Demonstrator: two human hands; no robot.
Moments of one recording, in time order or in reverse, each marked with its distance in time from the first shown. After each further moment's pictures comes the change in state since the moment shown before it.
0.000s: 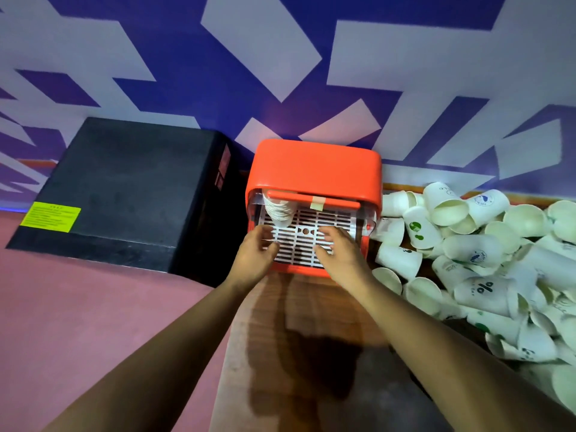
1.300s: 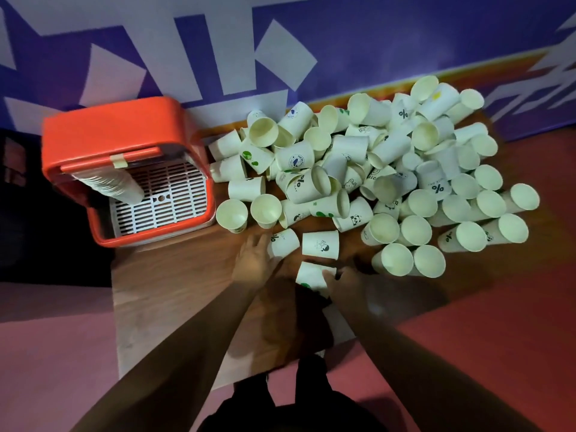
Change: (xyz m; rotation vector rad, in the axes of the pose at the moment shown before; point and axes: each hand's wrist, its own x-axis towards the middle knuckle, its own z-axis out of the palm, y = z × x) left_hand -0.146 0.027 0.260 0.606 -0.406 0.284; right_hand -0.279 0.219 -0.075 0.247 0.370 0.828
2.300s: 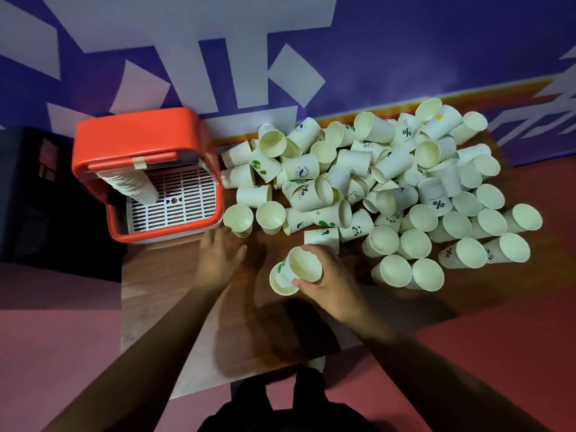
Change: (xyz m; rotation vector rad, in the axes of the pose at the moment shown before) left_hand -0.032 -0.025 -0.064 -0.111 0.323 -0.050; right_hand -0.037 -0.050 -0.040 -0.034 -0.166 -0.765
